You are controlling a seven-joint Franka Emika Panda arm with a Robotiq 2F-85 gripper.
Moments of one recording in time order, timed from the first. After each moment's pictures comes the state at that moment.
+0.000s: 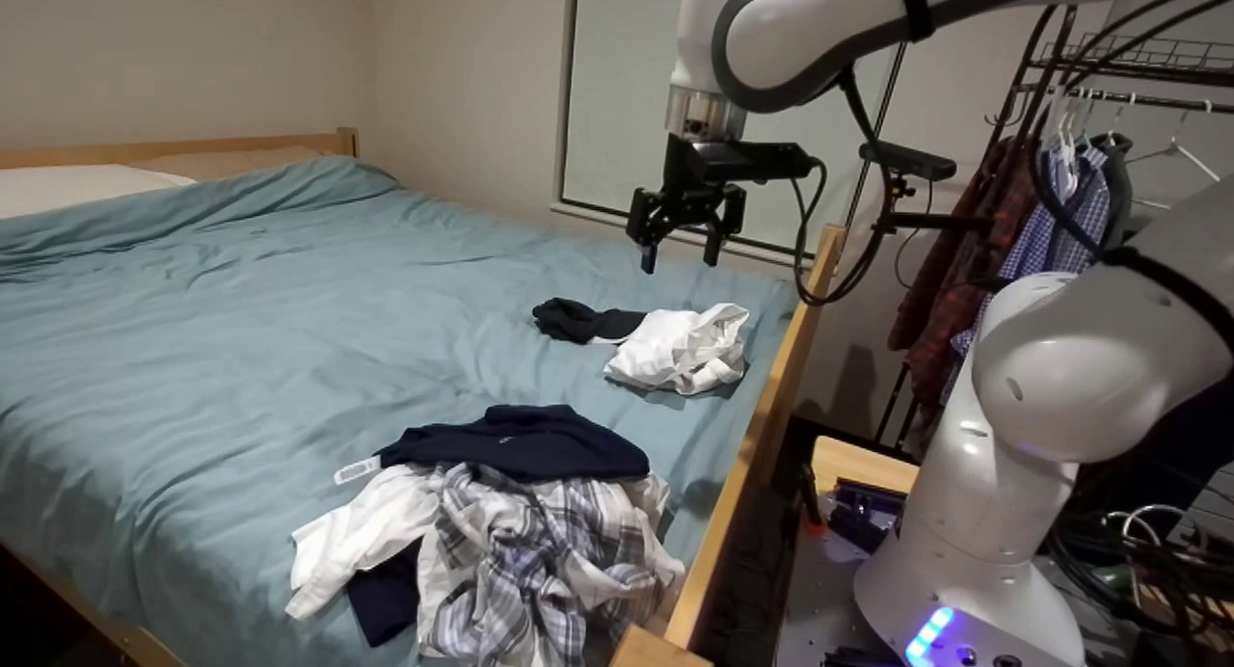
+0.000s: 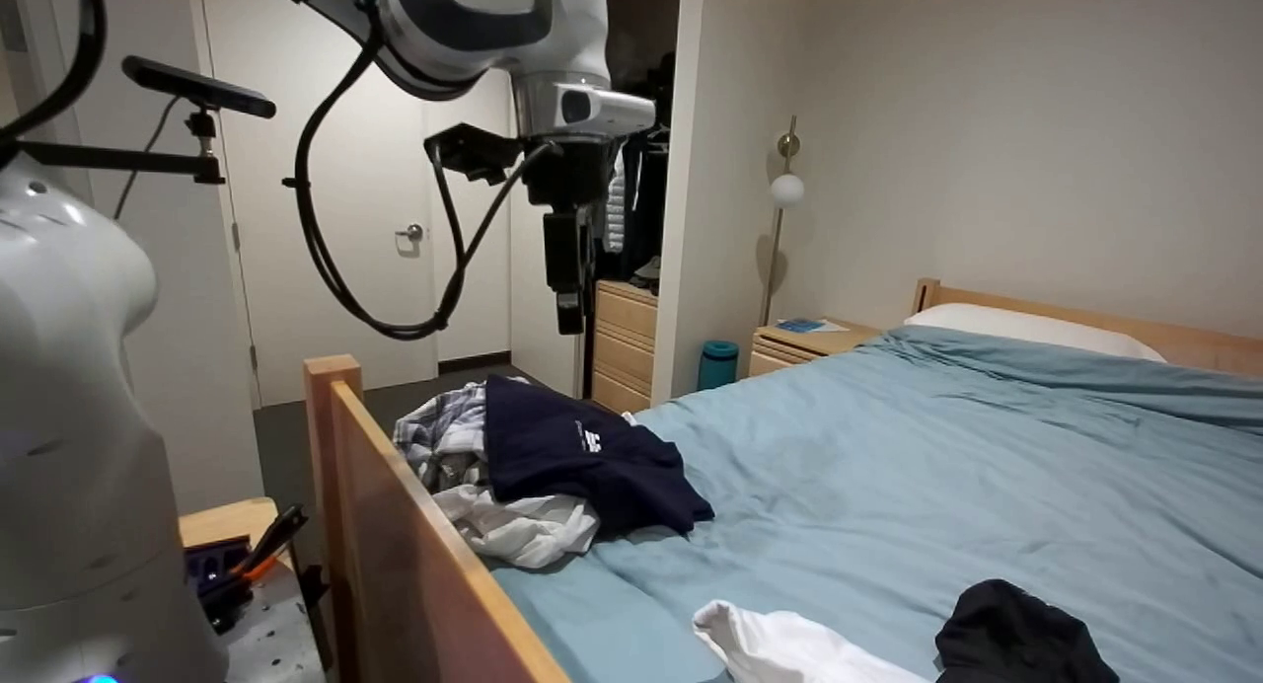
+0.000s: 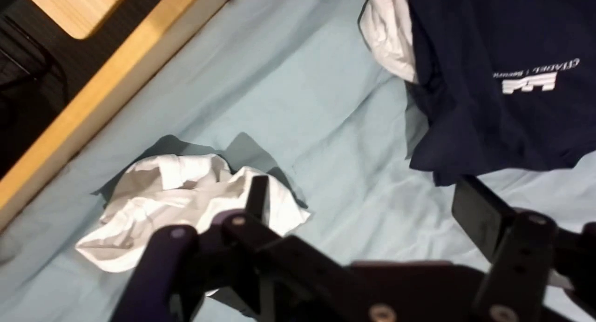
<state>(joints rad) -0.21 -0.61 0.00 -2.61 -0.12 2.07 0.58</state>
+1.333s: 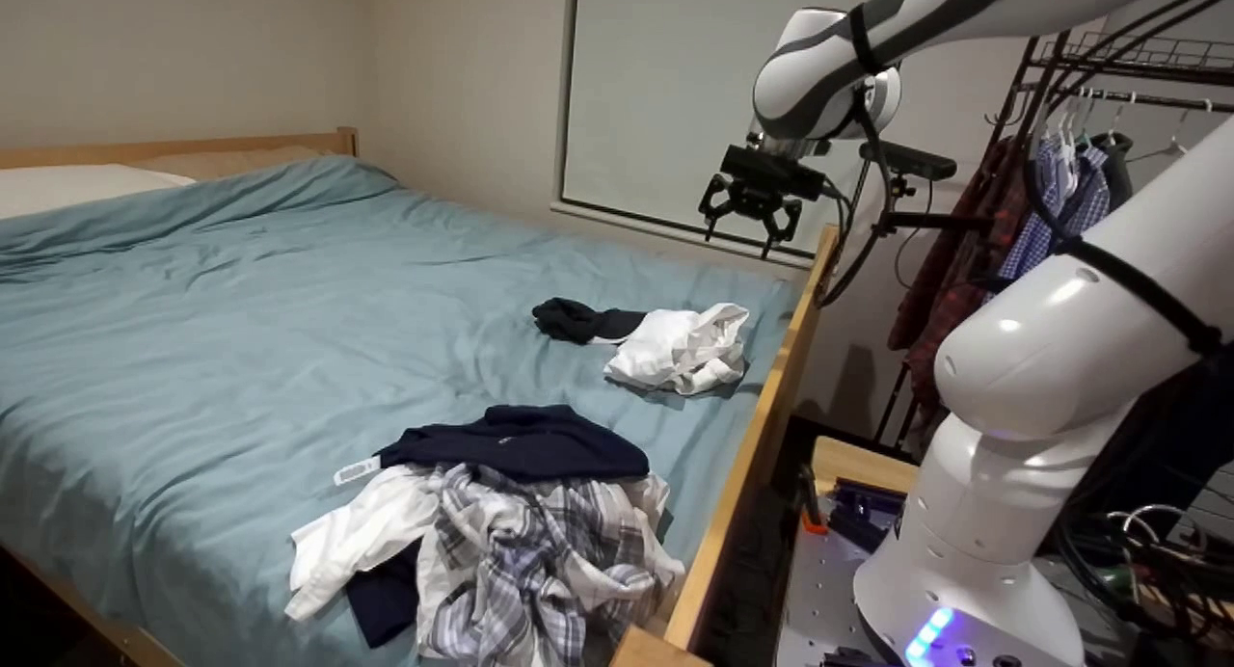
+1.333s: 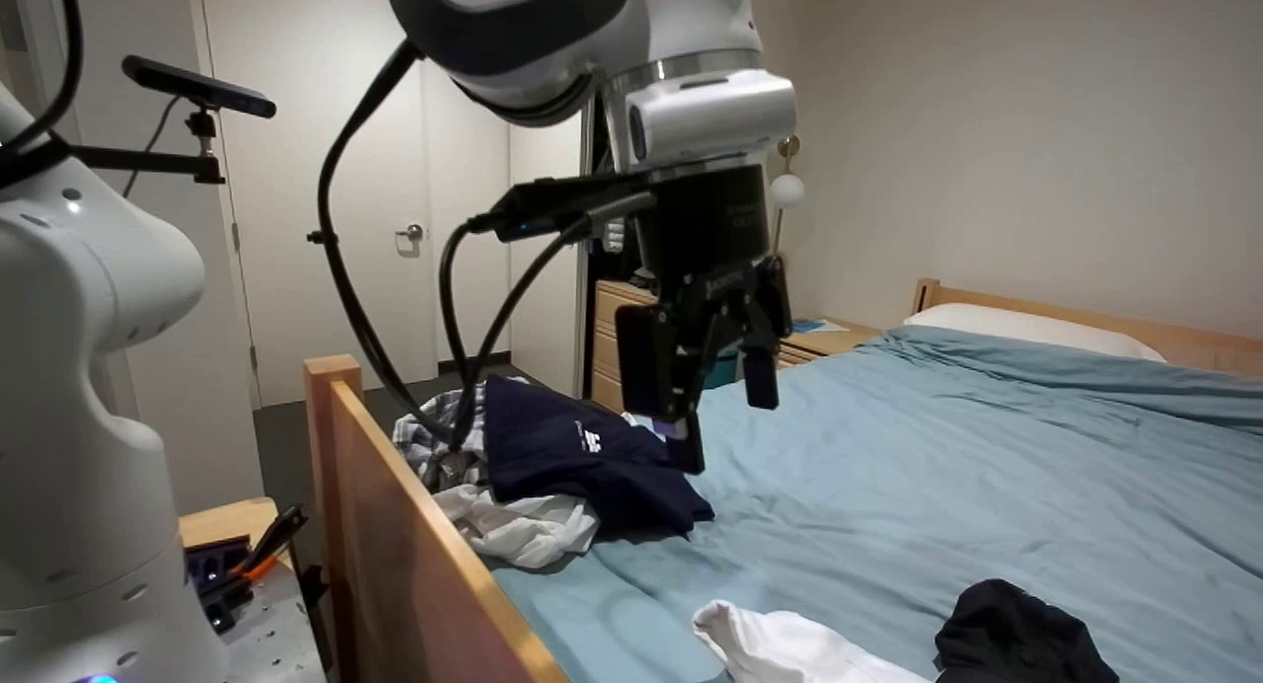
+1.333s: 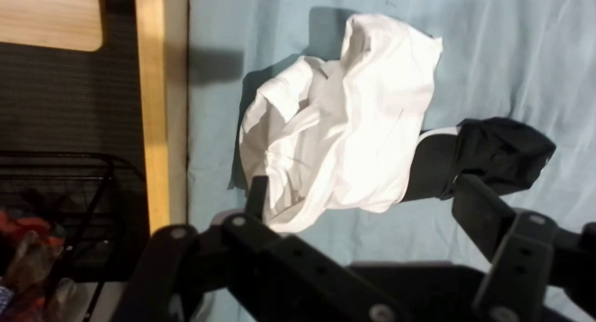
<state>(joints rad) -0.55 -0.42 -0.20 -2.57 -0.12 2.39 0.80</state>
